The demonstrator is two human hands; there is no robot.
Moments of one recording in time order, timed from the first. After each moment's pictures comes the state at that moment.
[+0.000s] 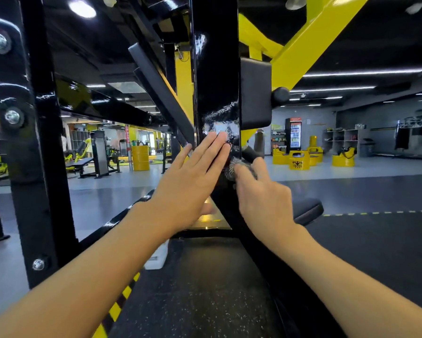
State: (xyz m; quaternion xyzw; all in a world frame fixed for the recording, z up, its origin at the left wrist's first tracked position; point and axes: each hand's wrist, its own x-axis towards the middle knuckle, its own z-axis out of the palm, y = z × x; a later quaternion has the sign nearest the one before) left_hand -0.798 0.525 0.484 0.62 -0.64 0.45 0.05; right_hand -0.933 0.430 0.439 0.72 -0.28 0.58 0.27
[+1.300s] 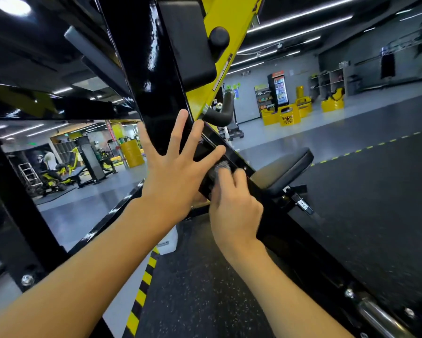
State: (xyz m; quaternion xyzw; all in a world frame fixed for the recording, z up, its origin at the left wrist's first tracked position) left_hand -0.836 0.501 0.453 0.63 -0.57 0.53 -0.09; right_hand -0.907 0.443 0.348 0.61 -0.39 0.68 0.04
